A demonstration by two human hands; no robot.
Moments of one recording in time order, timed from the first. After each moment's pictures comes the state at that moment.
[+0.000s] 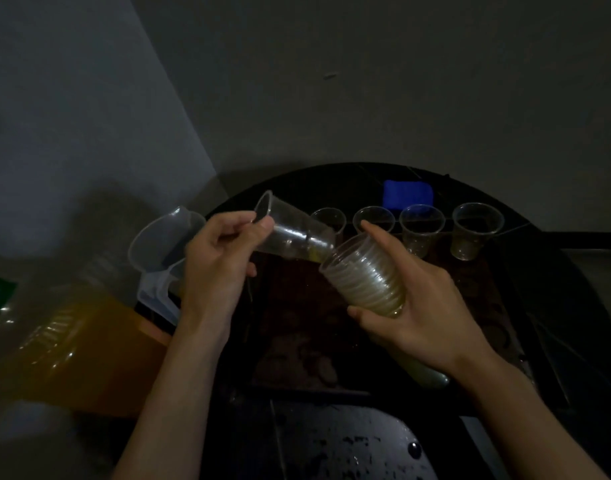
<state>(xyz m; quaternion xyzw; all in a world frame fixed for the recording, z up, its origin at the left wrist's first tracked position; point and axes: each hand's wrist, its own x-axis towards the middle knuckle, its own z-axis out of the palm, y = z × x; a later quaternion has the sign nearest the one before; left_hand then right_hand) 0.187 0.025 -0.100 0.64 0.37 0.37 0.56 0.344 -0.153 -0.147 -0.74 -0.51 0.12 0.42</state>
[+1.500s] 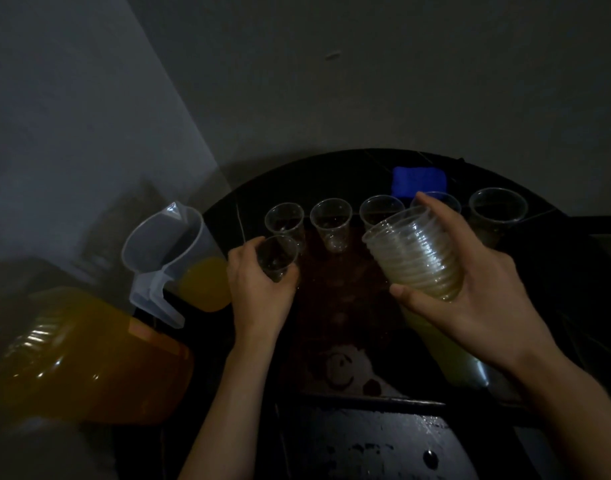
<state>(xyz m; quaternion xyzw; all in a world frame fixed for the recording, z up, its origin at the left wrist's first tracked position) 0.215 0.043 -0.198 0.77 0.45 0.35 0.28 0.367 -0.164 -0.151 -0.73 -0.46 0.11 0.50</state>
